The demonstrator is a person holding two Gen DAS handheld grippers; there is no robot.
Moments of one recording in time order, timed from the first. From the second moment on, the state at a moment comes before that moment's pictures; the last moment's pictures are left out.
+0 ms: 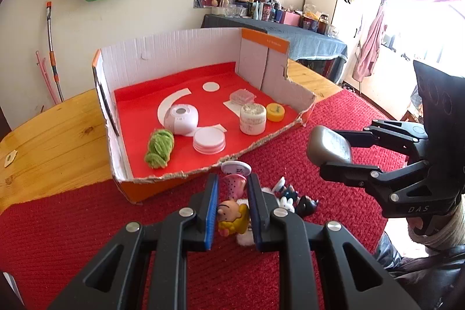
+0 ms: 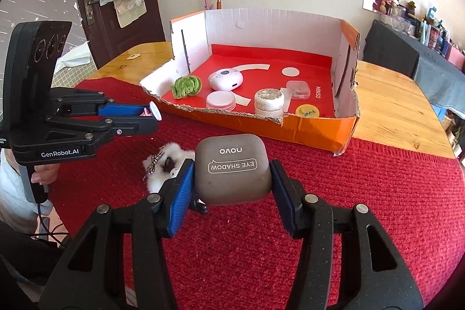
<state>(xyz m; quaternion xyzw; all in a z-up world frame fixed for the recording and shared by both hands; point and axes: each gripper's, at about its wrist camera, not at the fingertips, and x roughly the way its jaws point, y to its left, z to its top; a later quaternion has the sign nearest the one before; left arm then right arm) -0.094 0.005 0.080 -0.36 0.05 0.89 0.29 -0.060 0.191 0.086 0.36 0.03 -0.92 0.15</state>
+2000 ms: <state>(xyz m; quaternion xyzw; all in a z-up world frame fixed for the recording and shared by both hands) -0.320 0.056 0.043 -0.52 0.14 0.84 0.09 -0.317 0.193 0.061 0.54 0.15 -0.82 0.03</state>
